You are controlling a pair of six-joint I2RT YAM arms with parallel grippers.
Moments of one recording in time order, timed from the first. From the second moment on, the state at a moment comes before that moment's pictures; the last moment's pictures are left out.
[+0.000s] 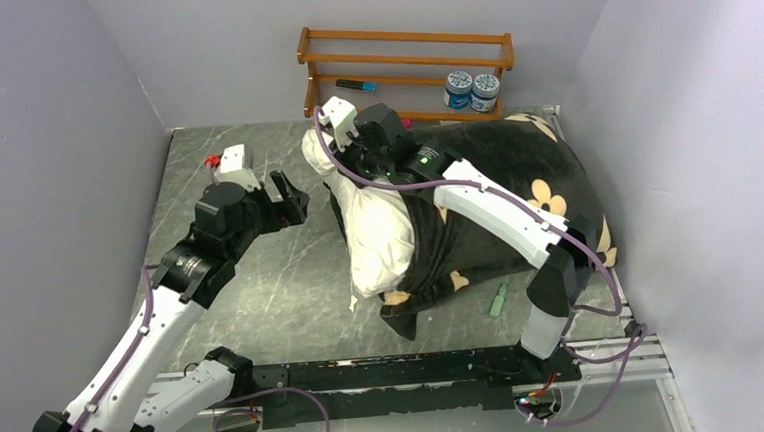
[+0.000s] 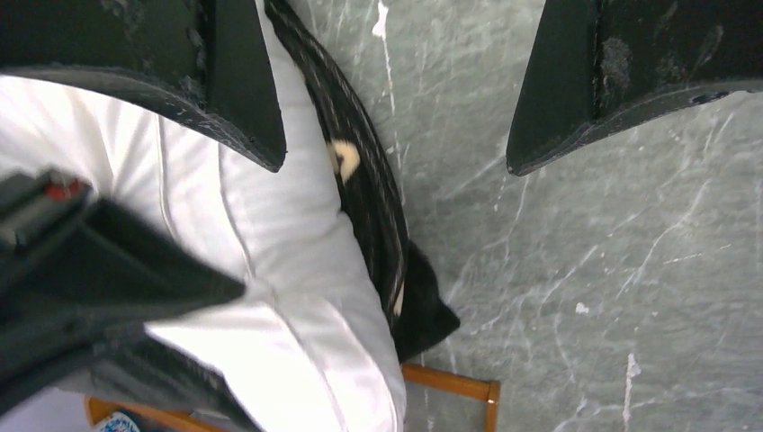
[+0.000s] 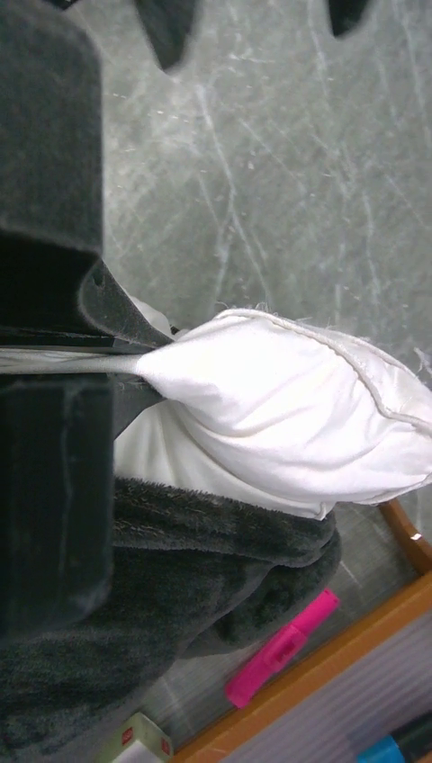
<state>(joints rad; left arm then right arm) -0.48 0.91 0.99 -0.41 -0.18 -0.51 0.82 1.70 1.71 -0.51 -0.02 -0.10</state>
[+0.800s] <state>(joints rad) -0.48 0.71 0.89 -0.58 0.02 -0.49 0.89 1.90 1.89 -0.36 -0.10 0.06</state>
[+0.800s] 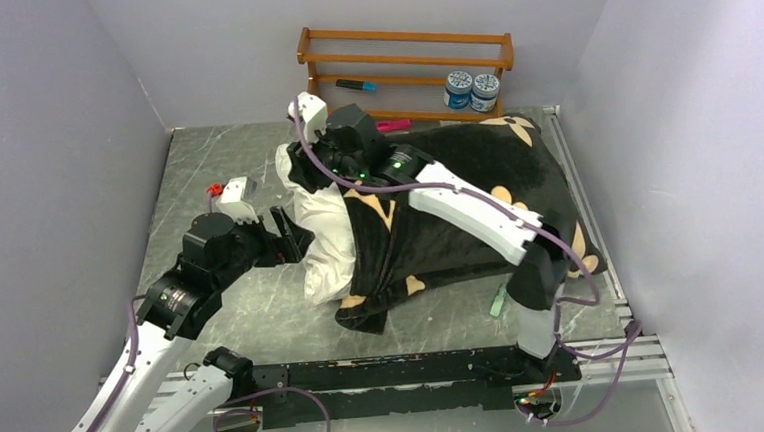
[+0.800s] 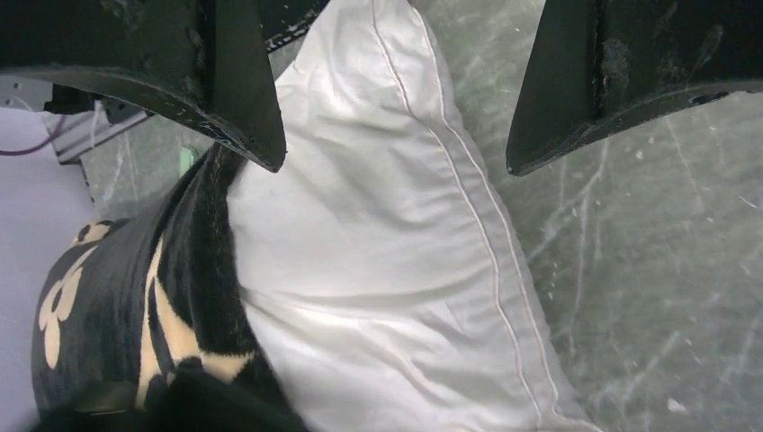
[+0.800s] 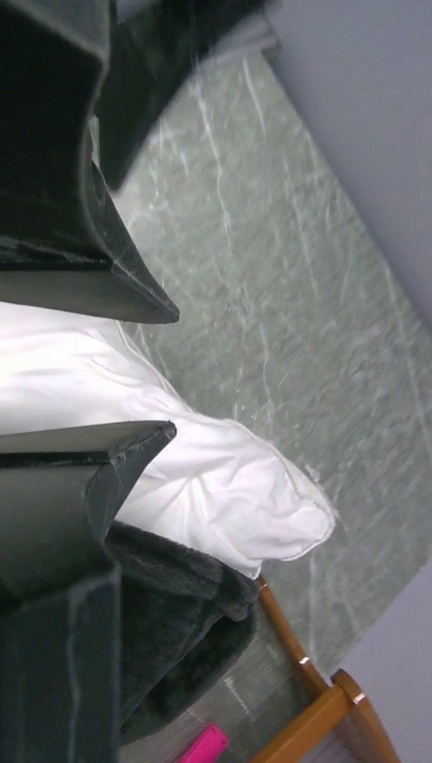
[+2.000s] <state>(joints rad) -0.48 0.77 0.63 -0.52 0.21 -0.77 1.14 1.36 1.31 -0.67 0.56 0.40</state>
